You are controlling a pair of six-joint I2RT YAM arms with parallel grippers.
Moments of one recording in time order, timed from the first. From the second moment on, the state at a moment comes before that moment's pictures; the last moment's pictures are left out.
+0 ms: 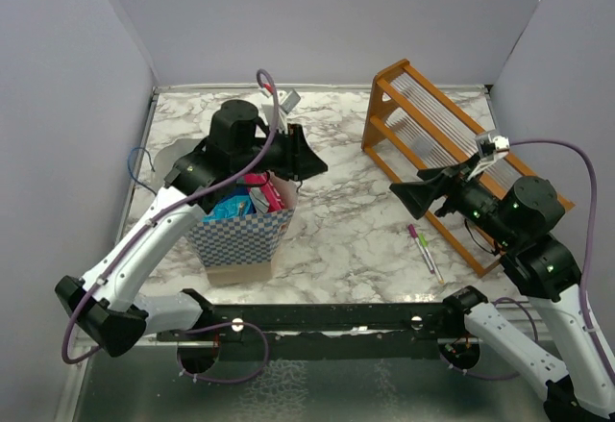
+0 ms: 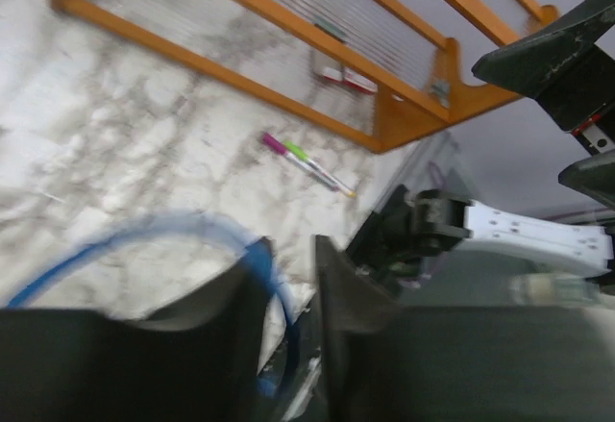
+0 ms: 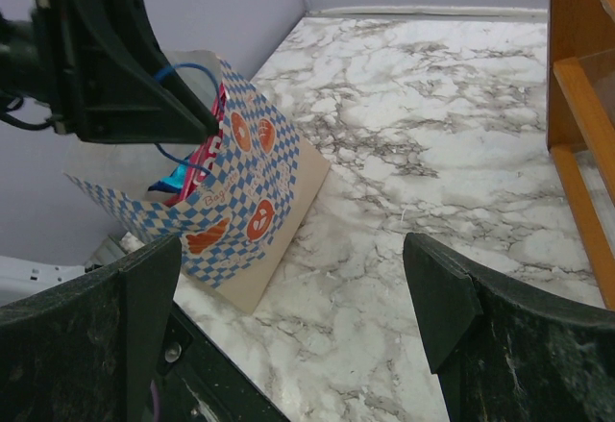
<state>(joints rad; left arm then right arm) -0.63 1.21 1.31 -0.47 0.49 -0.52 0.44 0.61 1.00 -0.44 -0.26 0.42</state>
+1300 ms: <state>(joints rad) -0.65 0.73 1.15 -0.82 -1.13 -0.53 0.44 0.60 1.00 -0.44 -0.27 0.41</state>
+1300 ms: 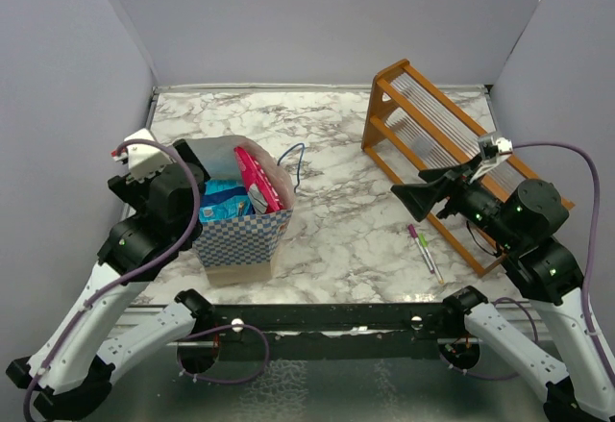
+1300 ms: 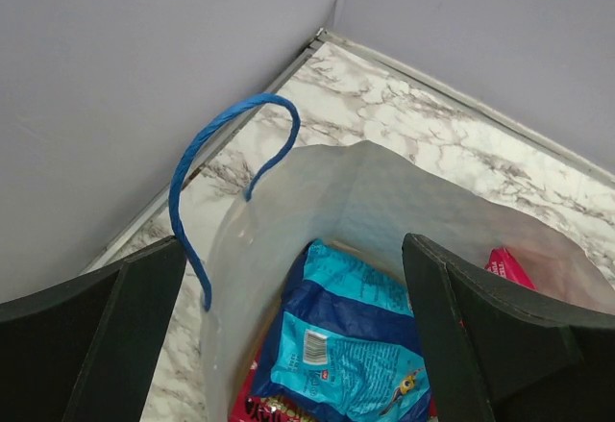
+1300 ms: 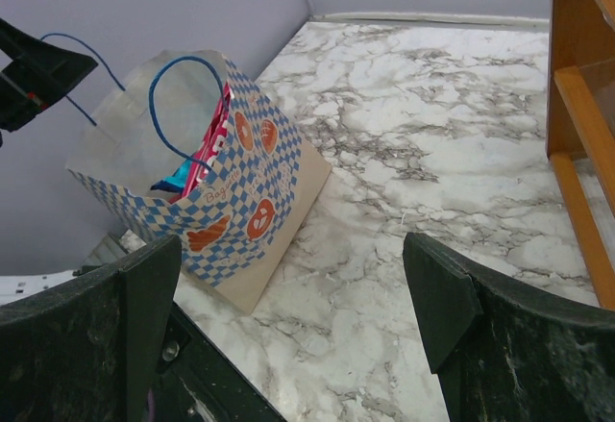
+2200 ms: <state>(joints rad) -0.58 0.61 0.77 -0.22 -1.34 -0.22 0.44 0.61 1.00 -0.44 -0.31 0.45</state>
